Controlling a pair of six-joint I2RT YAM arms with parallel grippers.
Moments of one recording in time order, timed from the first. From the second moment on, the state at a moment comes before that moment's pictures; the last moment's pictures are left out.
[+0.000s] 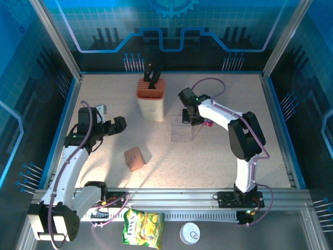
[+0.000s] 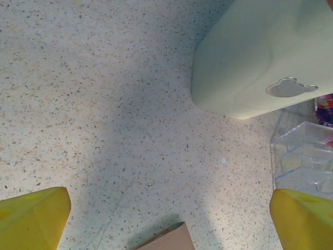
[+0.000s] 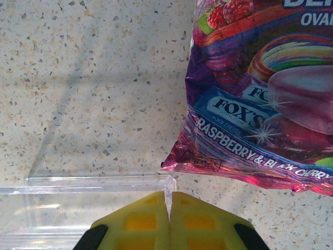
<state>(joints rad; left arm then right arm) 0.02 0.95 0.79 -0.61 0.21 -0.35 0.52 1.95 1.47 -0.79 0.19 0.57</state>
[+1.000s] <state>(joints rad) -0.25 1.12 0.78 -0.67 0.26 -0.45 0.73 1.65 1.26 -0.75 -0.04 0.47</state>
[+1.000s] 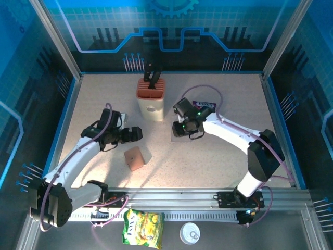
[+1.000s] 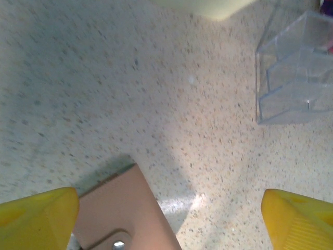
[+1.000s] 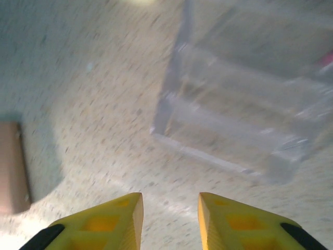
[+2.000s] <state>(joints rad) -0.36 1.50 0.81 -0.55 0.38 -0.46 0.81 1.52 1.01 -0.65 -0.05 0.58</state>
